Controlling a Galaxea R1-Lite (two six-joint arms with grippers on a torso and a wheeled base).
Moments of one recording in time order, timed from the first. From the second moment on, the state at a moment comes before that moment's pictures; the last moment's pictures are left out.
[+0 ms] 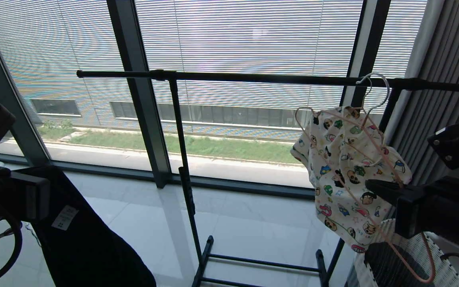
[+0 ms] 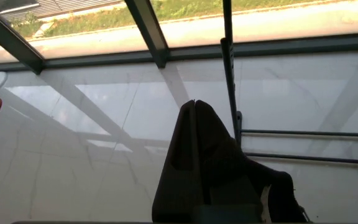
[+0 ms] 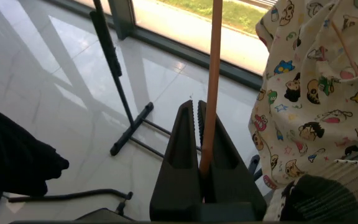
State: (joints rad) left arm -0.26 1.07 -0.75 0.03 0.32 0.20; right arm 0.76 1.22 -0.62 -0.32 -0.27 0.15
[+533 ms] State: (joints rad) left arm -0.25 1.07 -0.71 0.02 0.32 0.20; right arm 0.76 1.20 -0.60 -0.32 -0.26 0.15
